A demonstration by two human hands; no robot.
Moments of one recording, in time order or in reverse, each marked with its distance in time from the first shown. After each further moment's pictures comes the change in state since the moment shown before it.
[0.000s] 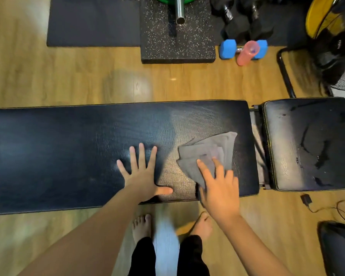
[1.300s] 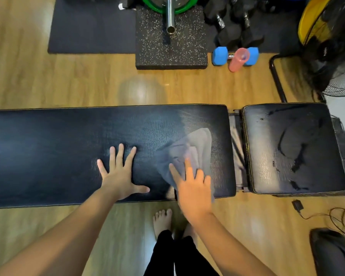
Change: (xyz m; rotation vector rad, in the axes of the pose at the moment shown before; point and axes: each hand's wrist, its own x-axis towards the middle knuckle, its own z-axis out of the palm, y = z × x) left_hand -0.009 0.011 -0.001 -0.064 0.135 -0.088; right_hand 0.000 0.011 0.002 -0.070 0.016 -0.167
